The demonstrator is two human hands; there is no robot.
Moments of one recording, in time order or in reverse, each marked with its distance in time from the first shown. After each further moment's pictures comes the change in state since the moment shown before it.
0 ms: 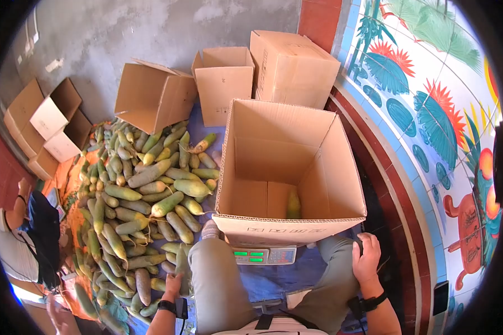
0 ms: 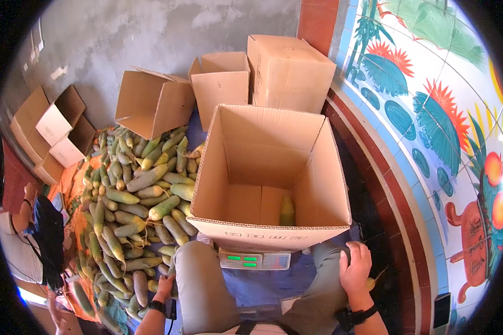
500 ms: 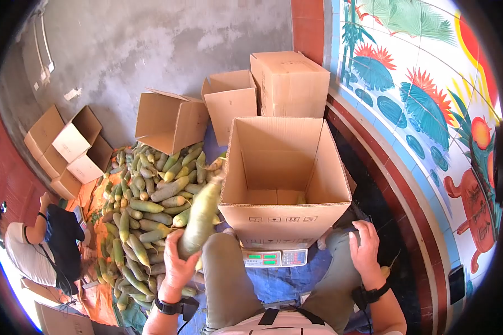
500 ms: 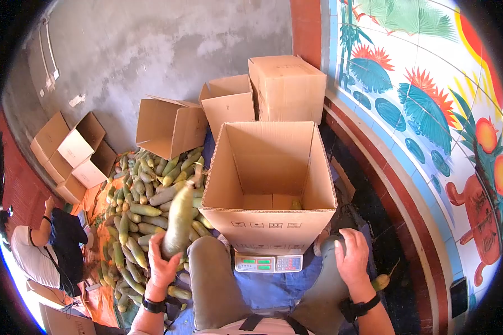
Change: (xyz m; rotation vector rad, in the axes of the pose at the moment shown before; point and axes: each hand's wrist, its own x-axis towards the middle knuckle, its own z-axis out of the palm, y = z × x) left_hand -0.221 0.285 -0.033 0.227 0.147 1.295; right_hand 0.006 -0.019 -0.020 0.206 0.137 -0.098
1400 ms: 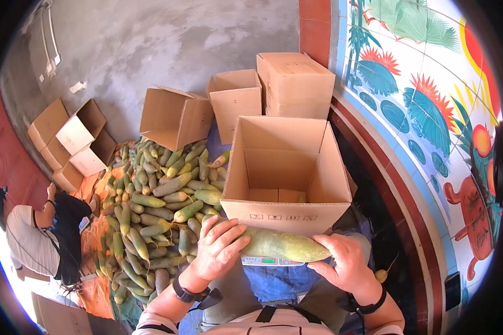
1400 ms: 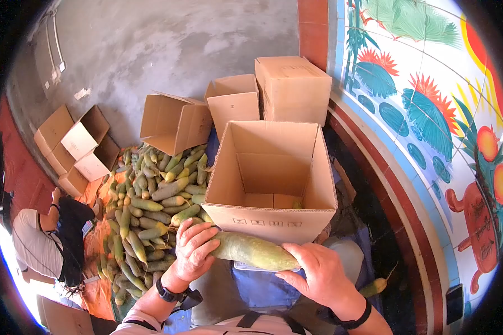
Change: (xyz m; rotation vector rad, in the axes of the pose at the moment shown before) left_hand 0.038 0.067 0.036 0.070 -0.047 0.761; right_hand 0.053 -0.110 -0.042 0.395 -0.280 -0.310
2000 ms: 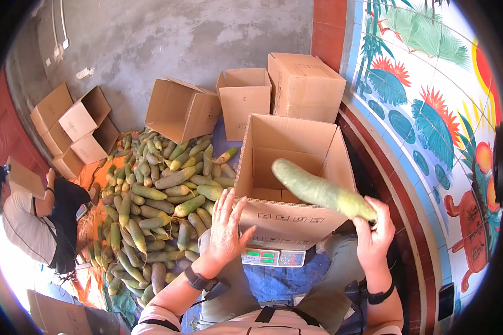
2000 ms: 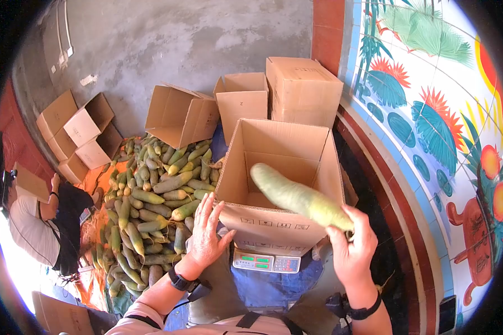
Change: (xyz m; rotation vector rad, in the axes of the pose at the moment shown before) left_hand -0.009 -0.019 0.041 -0.042 -0.077 -0.436; right_hand 0.019 0.024 -0.010 -0.021 0.480 0.212
